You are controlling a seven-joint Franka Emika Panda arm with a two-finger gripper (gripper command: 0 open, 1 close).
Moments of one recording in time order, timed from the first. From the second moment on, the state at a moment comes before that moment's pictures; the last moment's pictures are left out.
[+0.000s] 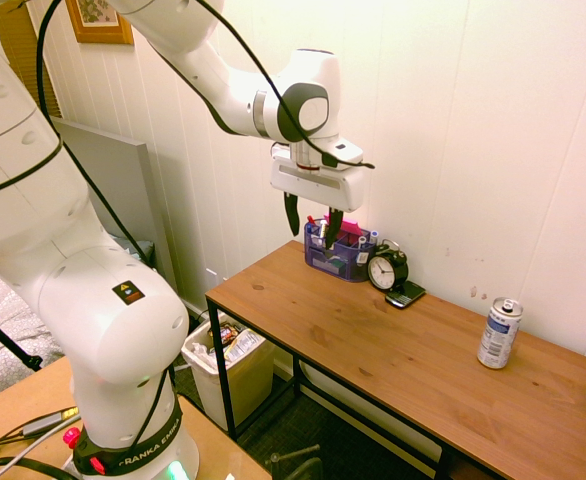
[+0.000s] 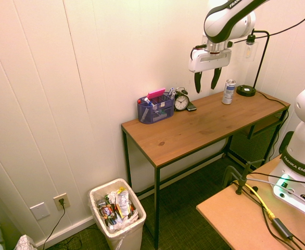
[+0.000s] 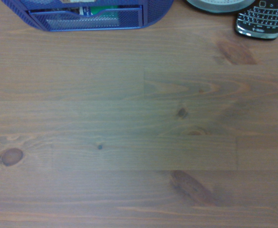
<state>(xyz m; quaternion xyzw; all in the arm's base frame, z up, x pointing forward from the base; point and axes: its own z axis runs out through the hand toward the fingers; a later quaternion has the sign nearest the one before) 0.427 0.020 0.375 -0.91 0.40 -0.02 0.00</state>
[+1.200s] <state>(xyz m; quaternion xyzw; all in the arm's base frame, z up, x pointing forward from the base) 0.458 -0.304 0.318 -0.78 0.62 -0.06 0.03</state>
